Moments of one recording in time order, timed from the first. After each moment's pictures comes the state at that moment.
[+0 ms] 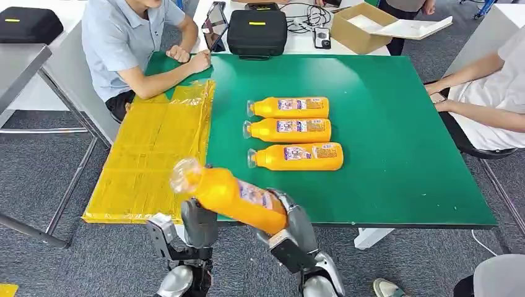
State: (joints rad) left arm -0.02 -0.22 -0.43 -1.27 0.37 0.16 -0.59; right arm -0.05 0.11 0.52 -1.23 0.26 -0.30 -0.63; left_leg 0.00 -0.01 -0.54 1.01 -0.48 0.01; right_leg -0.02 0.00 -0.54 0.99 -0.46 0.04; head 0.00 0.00
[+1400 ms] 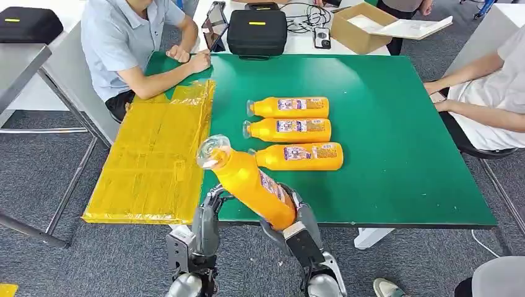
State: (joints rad) left arm -0.03 -0.21 -0.48 -1.20 0.18 0.30 -0.67; right arm -0.03 0.13 0.48 -1.25 0.19 -0.25 -0.63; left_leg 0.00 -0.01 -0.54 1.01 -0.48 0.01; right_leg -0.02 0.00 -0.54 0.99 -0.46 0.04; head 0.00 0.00
